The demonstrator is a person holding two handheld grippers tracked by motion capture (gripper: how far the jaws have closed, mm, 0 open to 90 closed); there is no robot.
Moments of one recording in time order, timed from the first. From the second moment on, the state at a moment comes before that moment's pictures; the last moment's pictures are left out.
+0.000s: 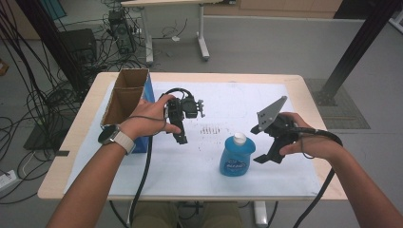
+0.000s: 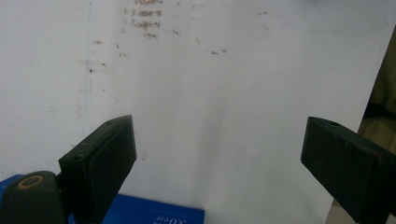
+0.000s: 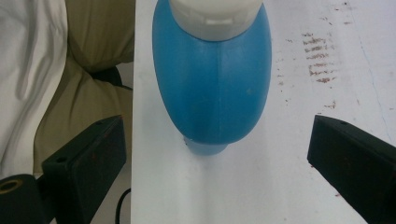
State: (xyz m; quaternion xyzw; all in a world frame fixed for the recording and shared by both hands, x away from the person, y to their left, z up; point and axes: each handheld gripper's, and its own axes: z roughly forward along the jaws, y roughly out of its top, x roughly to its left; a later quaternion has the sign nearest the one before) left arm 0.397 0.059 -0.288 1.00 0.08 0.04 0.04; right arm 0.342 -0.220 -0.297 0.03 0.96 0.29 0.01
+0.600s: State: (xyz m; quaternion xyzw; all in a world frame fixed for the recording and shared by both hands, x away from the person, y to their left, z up) left arm 0.397 0.059 -0.289 1.00 0.08 0.04 0.04; right arm 0.342 -0.217 -0.307 0.03 0.96 0.29 0.00
